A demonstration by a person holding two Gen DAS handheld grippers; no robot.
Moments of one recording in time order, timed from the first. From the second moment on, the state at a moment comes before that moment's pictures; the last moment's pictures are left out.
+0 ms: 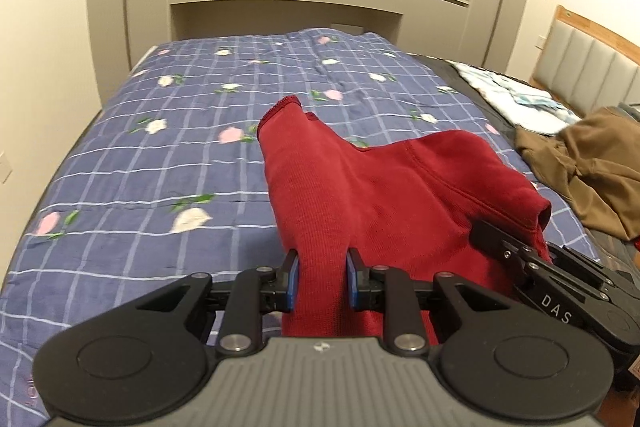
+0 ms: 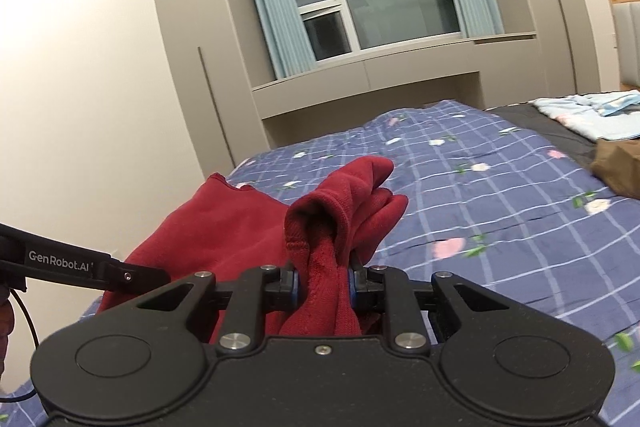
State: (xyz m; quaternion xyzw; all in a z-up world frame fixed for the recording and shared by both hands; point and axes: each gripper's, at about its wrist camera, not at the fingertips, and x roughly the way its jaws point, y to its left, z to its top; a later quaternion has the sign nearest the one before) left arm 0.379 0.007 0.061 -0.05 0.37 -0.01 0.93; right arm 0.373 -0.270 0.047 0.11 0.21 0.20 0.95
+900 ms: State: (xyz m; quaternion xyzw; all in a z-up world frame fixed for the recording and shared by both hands) left arm 0.347 0.129 -0.019 -0.13 0.43 0.04 0.89; right arm 0.348 -0.152 -0.011 0.06 0.32 0.20 0.93
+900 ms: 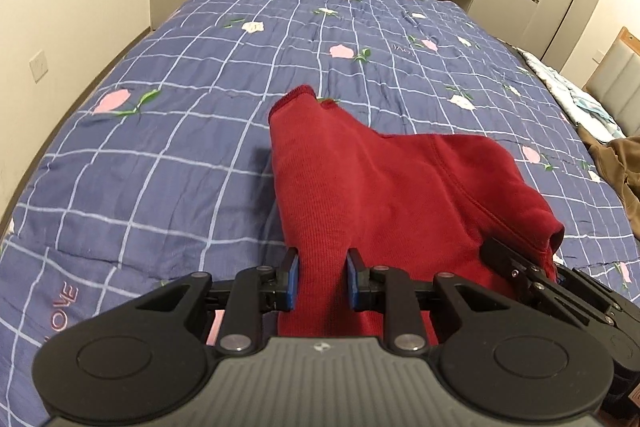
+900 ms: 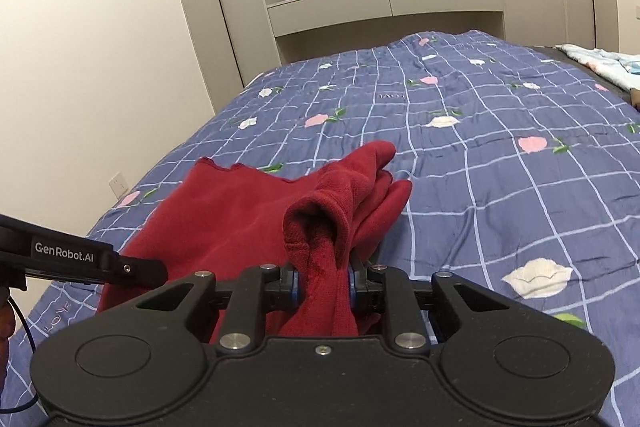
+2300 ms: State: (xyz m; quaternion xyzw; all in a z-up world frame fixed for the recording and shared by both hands) left arm 0.286 0.134 0.030 -0.13 0.38 0.11 0.91; right arm 0.304 -0.177 0.050 0.05 0.27 0.17 0.95
